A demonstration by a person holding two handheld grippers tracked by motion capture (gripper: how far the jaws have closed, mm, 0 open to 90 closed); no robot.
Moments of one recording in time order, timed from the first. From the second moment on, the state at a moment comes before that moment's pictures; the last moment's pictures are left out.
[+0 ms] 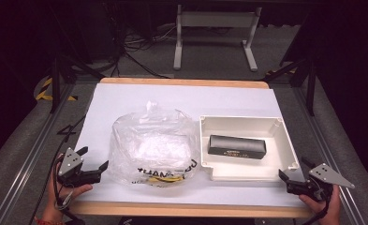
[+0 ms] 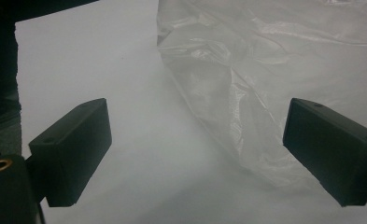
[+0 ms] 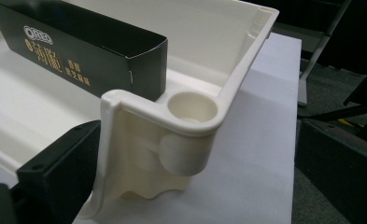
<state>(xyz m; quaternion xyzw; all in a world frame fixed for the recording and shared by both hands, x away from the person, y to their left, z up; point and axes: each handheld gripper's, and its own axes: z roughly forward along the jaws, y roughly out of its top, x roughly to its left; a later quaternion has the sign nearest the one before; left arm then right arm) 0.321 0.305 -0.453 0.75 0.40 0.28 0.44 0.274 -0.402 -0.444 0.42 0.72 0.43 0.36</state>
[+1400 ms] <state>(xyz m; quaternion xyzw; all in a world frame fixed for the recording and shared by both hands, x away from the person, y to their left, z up) 0.322 0.302 -0.454 0.76 0.39 0.28 0.44 0.274 -0.399 -0.445 0.42 0.72 0.42 0.36</state>
